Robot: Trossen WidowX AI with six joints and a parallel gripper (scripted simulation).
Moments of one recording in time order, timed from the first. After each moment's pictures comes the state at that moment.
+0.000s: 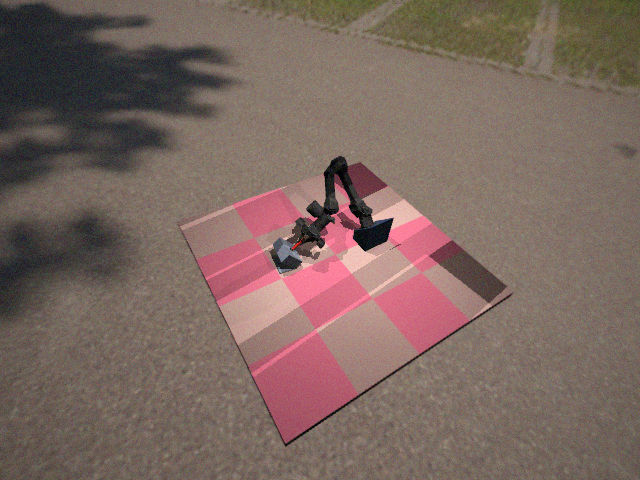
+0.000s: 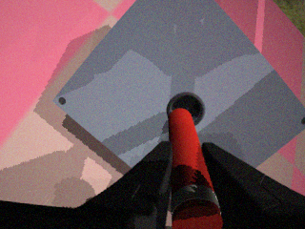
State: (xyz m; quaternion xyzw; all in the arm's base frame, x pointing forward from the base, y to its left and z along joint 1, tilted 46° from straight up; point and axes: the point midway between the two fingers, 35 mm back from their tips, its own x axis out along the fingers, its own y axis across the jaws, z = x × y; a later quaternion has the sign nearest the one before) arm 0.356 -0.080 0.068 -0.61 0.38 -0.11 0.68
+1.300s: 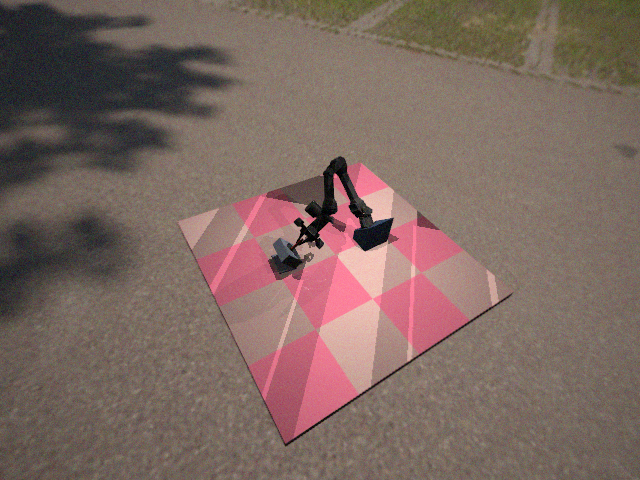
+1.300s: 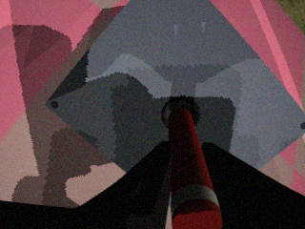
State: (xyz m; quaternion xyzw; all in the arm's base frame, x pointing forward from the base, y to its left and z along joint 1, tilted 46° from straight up) arm 0.362 -0.083 0.070 -0.61 0.38 -0.11 0.68
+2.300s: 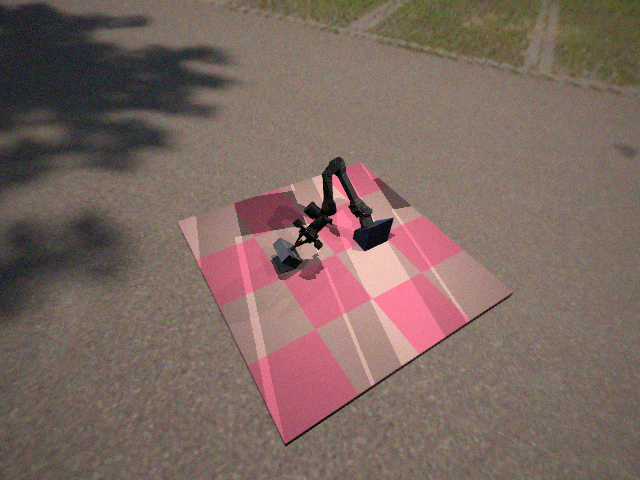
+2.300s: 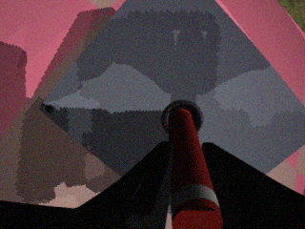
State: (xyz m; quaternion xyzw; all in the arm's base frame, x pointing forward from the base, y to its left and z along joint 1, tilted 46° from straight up) arm 0.367 -0.088 0.066 -0.61 0.38 -0.11 0.68
